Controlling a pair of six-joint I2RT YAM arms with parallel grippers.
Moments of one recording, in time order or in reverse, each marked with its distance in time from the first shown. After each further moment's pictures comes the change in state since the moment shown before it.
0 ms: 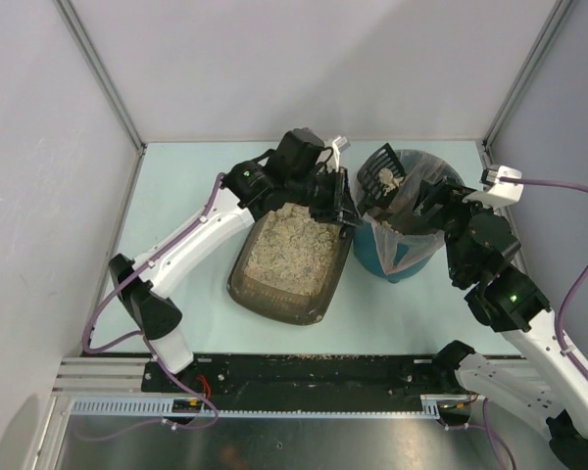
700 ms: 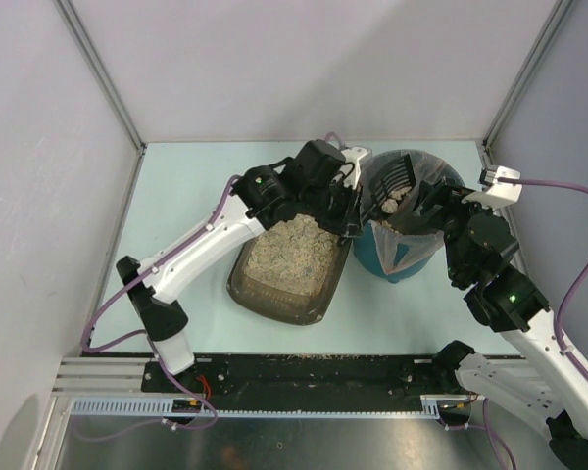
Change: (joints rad) left arm -0.121 0.046 0.158 -0.159 -0.224 0.290; right arm 0.000 -0.001 -0.007 0.001 0.005 -0.008
